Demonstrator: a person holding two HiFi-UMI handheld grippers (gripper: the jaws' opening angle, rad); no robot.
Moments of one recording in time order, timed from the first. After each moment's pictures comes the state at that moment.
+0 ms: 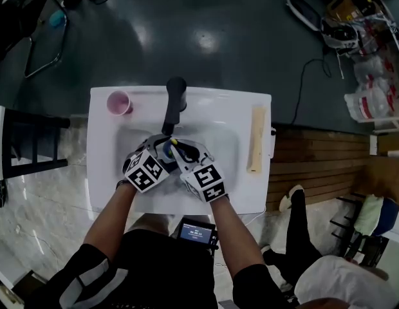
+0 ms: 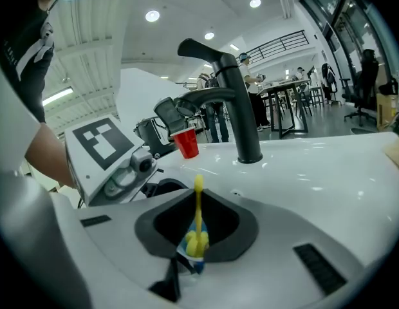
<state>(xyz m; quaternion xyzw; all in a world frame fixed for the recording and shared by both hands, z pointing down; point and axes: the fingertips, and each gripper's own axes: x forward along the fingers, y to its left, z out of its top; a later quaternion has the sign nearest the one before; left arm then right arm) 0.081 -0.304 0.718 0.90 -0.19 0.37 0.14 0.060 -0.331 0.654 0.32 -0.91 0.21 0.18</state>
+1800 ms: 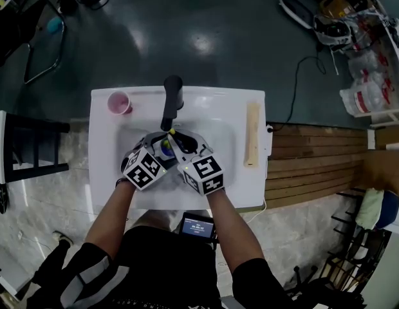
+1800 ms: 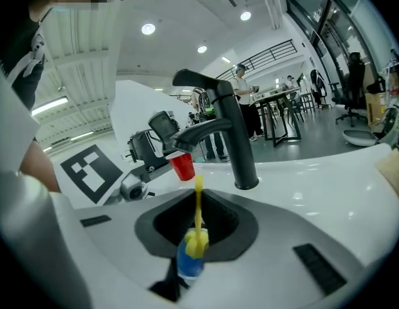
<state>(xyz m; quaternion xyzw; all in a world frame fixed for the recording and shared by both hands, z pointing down) 0.075 -0.308 0.703 0.90 -0.20 0.37 0.13 0.059 -0.353 0.616 0.35 -0.90 0.21 0.12</state>
